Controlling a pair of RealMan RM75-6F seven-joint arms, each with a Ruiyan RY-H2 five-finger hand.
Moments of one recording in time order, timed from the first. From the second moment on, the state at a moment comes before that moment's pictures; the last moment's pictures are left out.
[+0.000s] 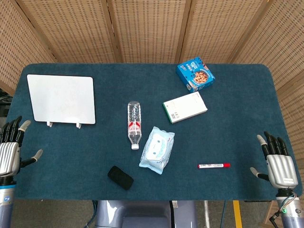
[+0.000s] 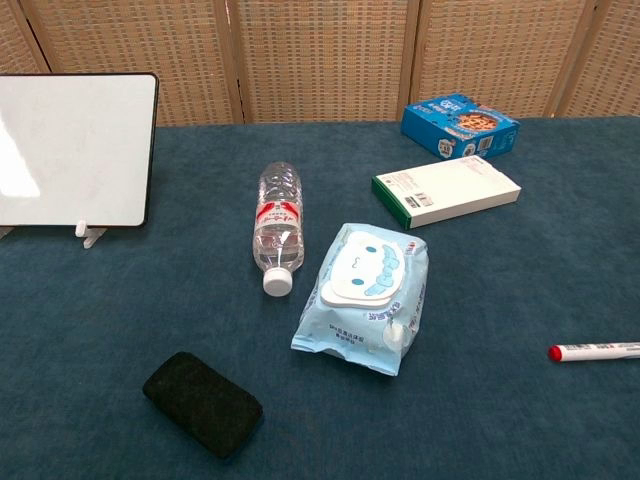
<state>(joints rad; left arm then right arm) -0.13 -1.26 -0.13 -1.61 1.44 1.55 0.08 0.10 -1.17 0.08 -1.60 -1.45 1.45 -0.14</state>
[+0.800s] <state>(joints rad) -0.14 -1.25 -0.12 -1.62 1.44 1.53 0.07 0.10 -1.17 0.08 -1.60 -1.44 1.45 -0.14</state>
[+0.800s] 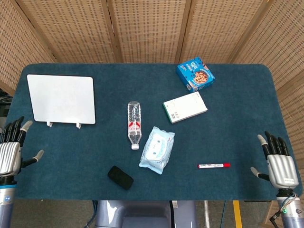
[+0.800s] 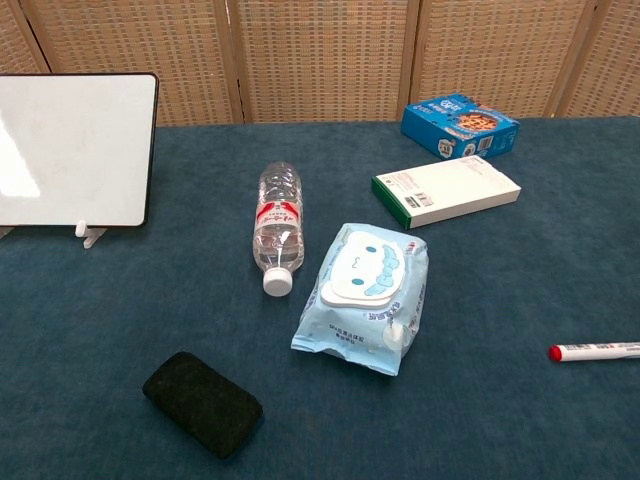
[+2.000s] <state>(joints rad) -0.46 -1.16 -0.01 -1.70 1.71 1.09 -0.06 0.10 -1.16 0.10 -1.59 -1.40 1.44 -0.10</state>
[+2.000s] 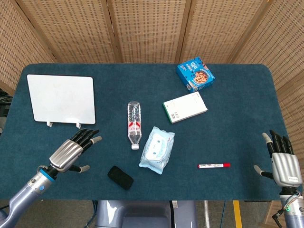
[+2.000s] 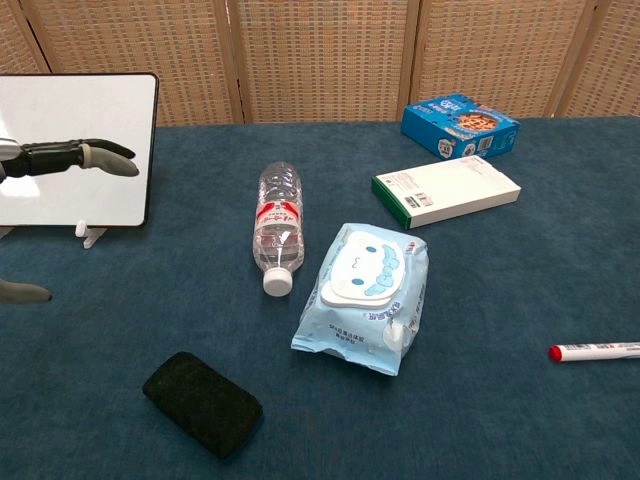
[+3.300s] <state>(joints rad) -0.54 -1.30 0.05 -1.77 1.56 0.91 0.24 0.09 -1.16 0.14 -1.59 -1.34 1.46 -0.11</state>
